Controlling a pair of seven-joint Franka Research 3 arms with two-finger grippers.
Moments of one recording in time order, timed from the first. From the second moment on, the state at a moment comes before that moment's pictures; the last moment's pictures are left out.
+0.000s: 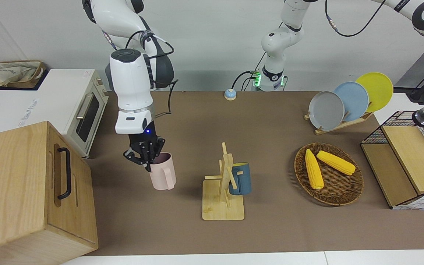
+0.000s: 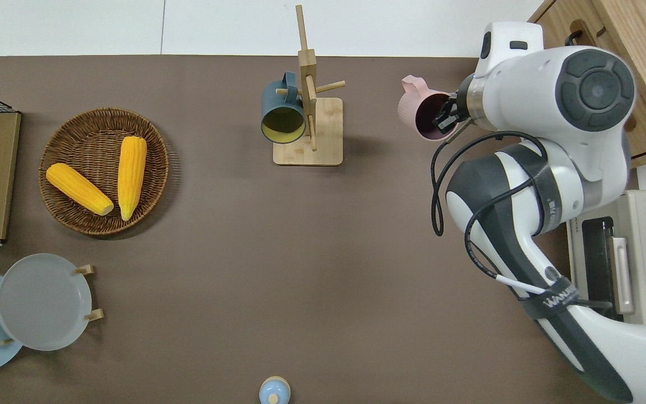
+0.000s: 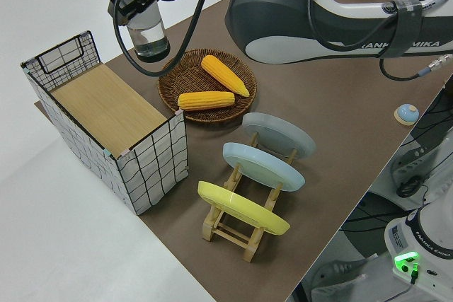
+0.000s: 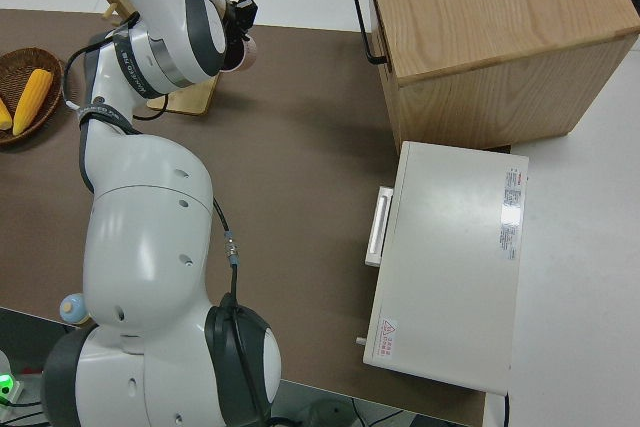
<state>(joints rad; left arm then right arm) 0.50 0.10 -0.02 -1.55 -0.42 2.20 0.57 -0.07 0.39 0.36 -1.45 -0.26 2.16 -0.36</state>
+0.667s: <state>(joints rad) 0.45 -0.09 -0.06 -1.76 -0.32 2.19 0.38 -0.07 0.28 0.29 -1.41 0.10 1.70 0.07</state>
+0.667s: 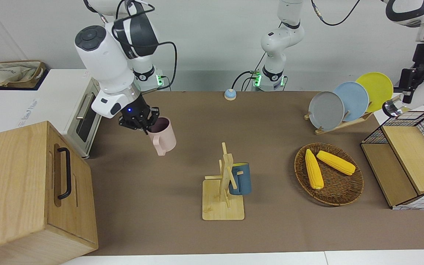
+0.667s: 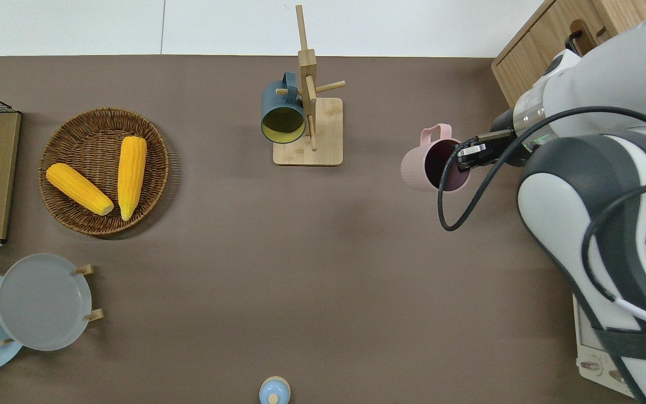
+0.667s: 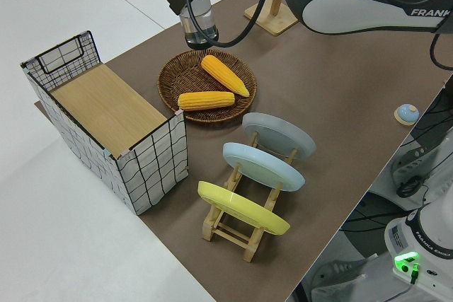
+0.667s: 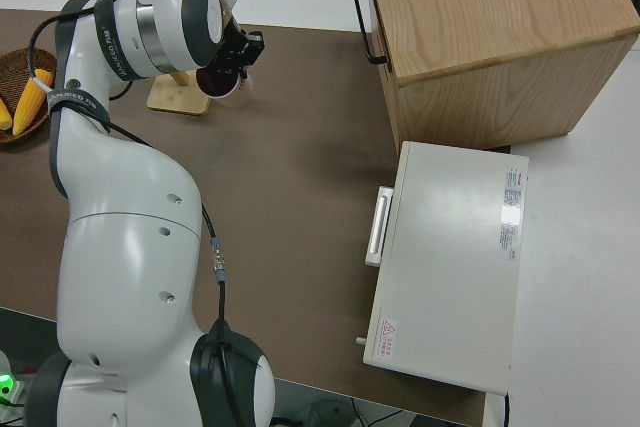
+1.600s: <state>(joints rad) 0.45 -0.36 -0.17 -2.10 -0.30 2.20 0.30 0.12 0.26 0.36 -1.41 0.36 1.68 0.65</state>
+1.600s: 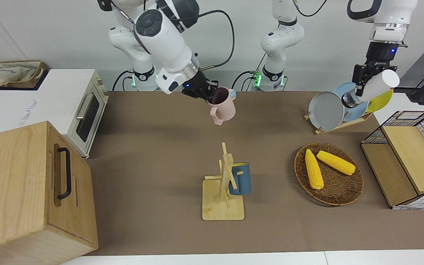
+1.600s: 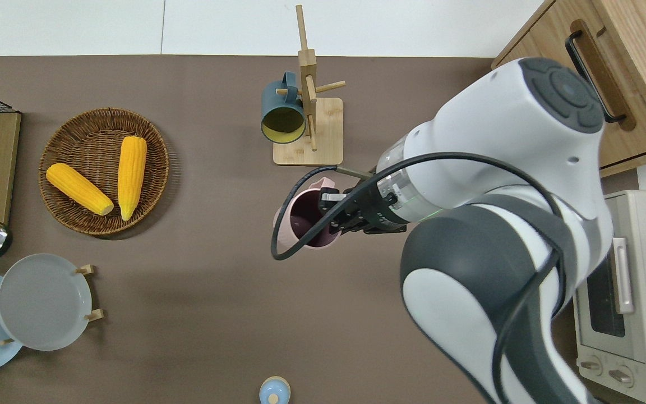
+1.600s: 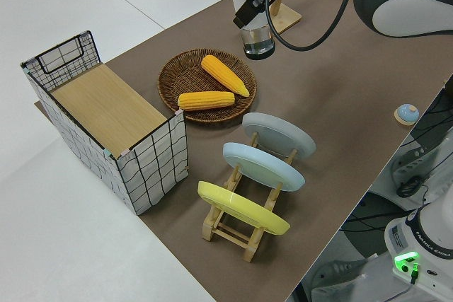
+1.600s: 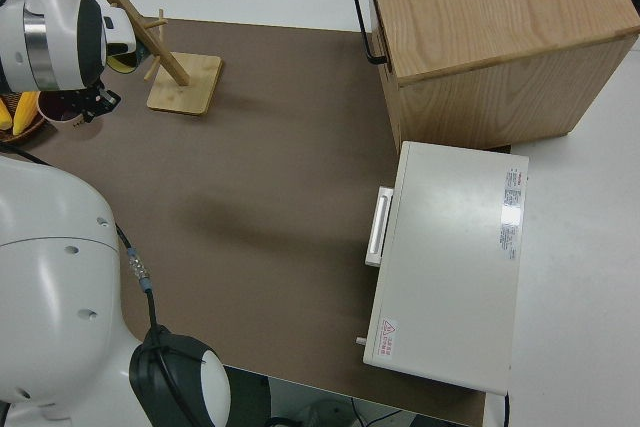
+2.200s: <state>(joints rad) 0.43 -0.44 -0.25 -2.20 -0.30 2.20 0.22 0.25 0.30 0.39 -1.42 0.36 1.86 0.82</state>
